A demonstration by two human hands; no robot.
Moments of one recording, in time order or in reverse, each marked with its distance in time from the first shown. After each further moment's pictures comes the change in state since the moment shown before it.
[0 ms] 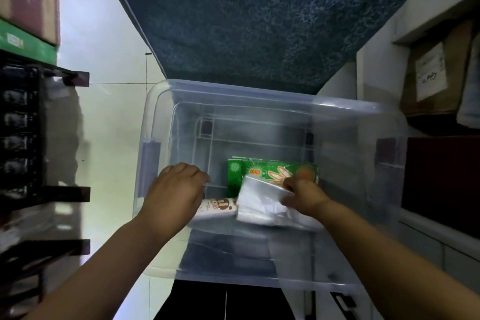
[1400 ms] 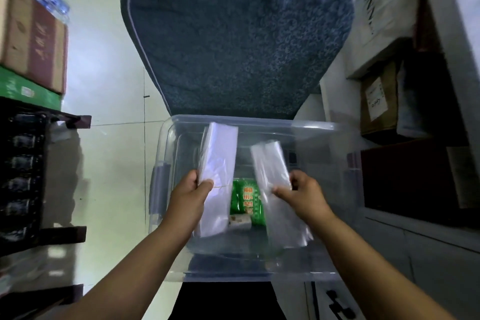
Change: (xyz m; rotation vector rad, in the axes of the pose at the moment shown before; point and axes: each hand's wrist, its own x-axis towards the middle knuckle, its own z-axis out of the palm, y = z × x) left_hand -0.016 0.031 -0.039 -1.298 0.173 -0.454; right_hand -0.098 -0.063 -0.049 0.707 0.523 0.029
